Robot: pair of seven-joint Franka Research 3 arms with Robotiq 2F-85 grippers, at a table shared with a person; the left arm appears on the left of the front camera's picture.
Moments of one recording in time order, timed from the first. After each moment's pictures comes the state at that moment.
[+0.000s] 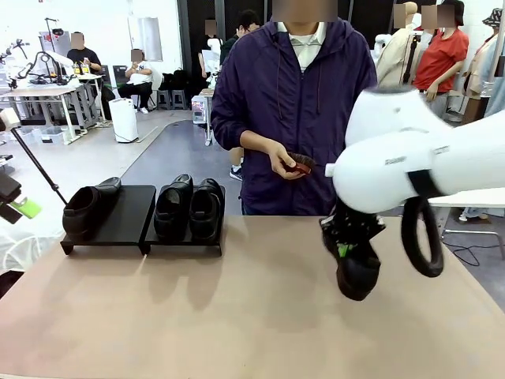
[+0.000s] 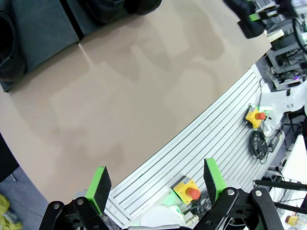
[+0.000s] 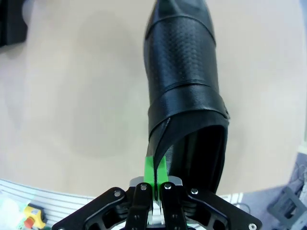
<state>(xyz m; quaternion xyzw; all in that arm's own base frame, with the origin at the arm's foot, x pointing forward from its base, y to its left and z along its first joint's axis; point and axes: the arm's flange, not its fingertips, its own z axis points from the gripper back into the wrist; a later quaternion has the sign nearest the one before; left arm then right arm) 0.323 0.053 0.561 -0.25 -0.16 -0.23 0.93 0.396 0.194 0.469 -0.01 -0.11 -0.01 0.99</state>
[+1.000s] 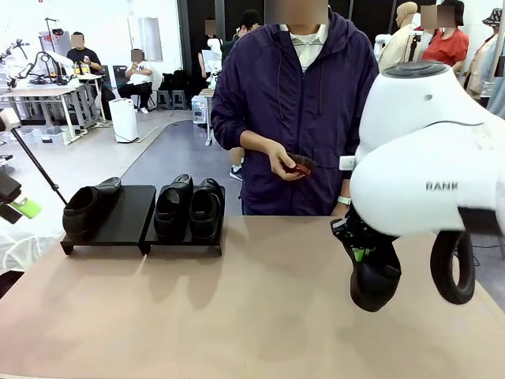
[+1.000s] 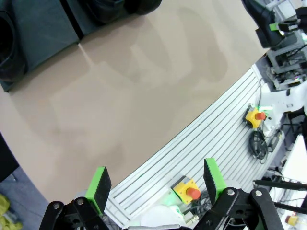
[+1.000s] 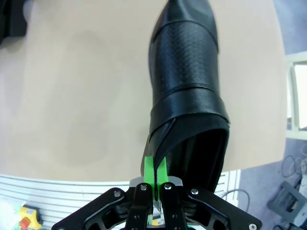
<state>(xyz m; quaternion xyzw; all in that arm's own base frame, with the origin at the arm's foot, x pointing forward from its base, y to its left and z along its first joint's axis) 0.323 0.053 0.561 -0.25 -0.16 -0.23 0.93 0.328 0.203 0.488 -0.04 -0.14 -0.03 0.99</state>
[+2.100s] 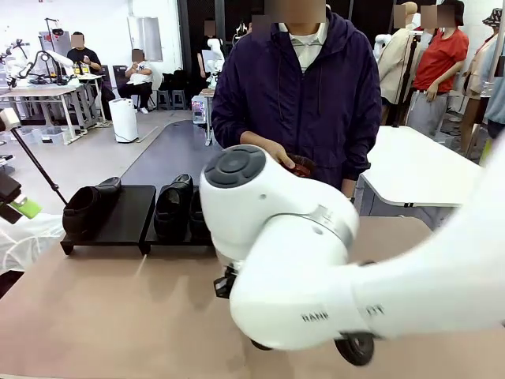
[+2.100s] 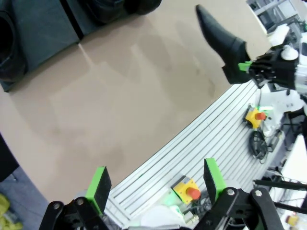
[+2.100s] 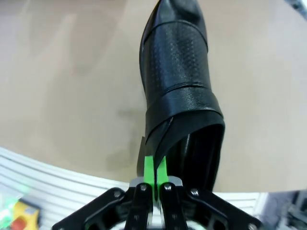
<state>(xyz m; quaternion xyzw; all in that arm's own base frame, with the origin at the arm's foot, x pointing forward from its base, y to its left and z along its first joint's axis) 0.323 0.053 0.561 -0.25 -0.16 -0.23 0.93 0.275 0.408 0.411 -0.06 -0.19 0.11 0.97</state>
